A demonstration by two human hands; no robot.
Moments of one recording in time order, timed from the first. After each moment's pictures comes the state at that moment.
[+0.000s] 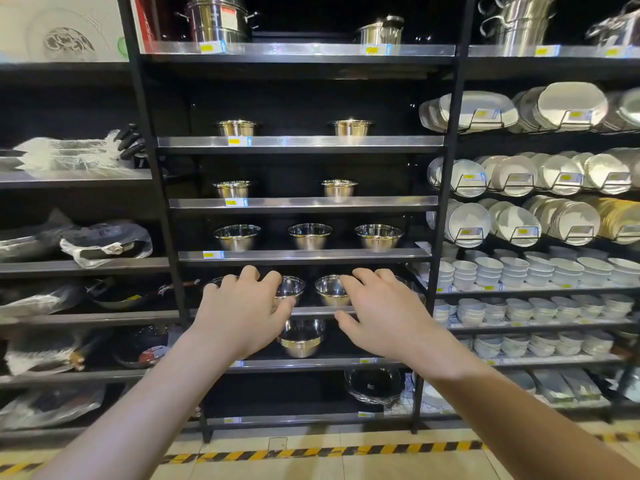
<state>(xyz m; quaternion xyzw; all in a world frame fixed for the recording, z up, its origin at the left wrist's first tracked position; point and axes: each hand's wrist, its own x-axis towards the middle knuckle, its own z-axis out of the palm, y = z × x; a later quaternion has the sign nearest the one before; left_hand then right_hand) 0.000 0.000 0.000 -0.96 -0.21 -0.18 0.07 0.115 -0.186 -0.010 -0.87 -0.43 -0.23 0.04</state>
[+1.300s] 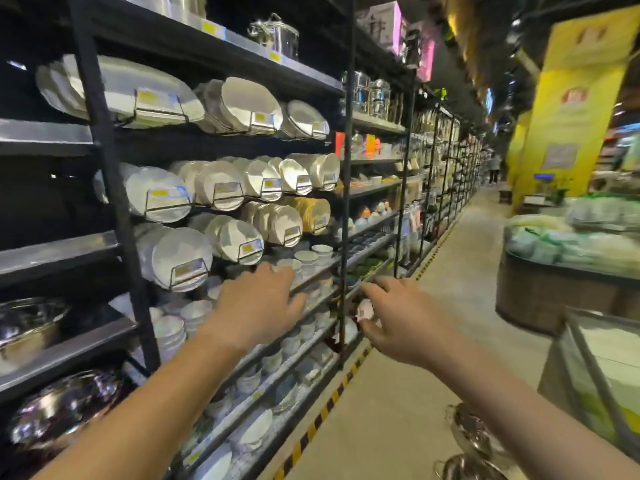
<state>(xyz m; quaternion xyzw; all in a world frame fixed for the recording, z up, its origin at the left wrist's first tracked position) 0.572 -0.322 0.014 -0.94 0.31 -0.17 -0.04 0.468 -0.535 -0.011 -0.98 0.04 -0.19 -0.05</state>
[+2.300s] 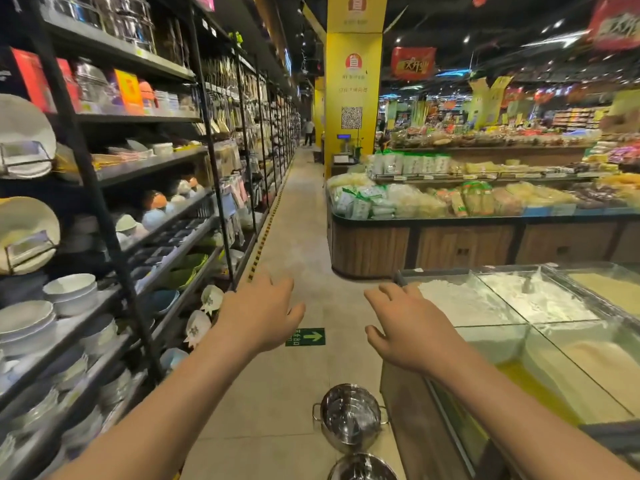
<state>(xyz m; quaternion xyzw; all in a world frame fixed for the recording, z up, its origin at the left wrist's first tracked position) 0.800 -0.904 -0.081 -0.82 0.56 -0.09 -0.06 0.580 -0.992 -0.090 -0.92 0.35 -0.13 -0.07</state>
